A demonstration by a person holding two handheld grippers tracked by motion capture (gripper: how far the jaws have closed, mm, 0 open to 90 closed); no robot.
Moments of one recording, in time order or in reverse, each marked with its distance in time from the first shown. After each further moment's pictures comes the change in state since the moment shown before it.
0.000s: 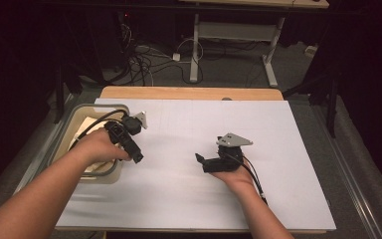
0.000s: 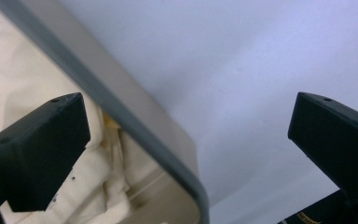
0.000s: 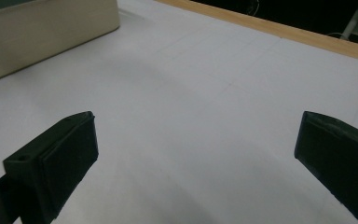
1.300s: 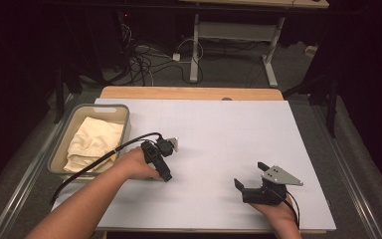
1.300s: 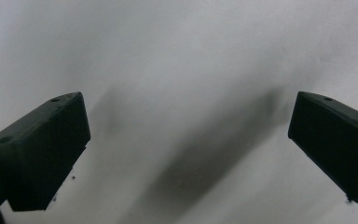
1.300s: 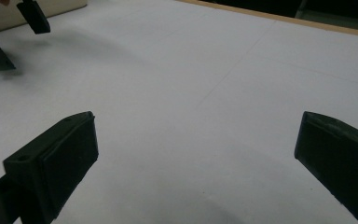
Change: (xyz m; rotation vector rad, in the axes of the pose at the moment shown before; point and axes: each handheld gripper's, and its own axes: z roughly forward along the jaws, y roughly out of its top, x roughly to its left) left arm -0.059 0.043 0.084 -0.033 -0.081 0.169; right arm -0.021 -0.082 -0.102 -0.055 -0.126 0.031
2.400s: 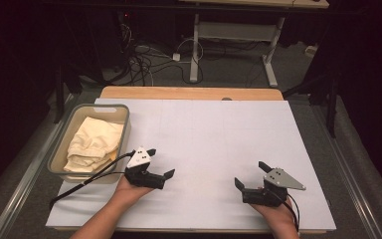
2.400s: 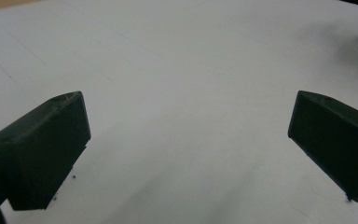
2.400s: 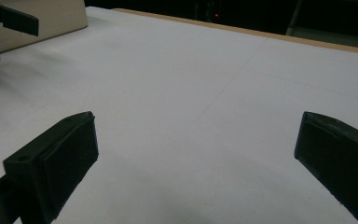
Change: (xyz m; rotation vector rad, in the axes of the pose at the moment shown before) left arm -0.015 -0.093 0.028 -1.081 -0.026 -0.088; right arm 0.005 -0.002 -0.004 -0.072 -0.017 0.016
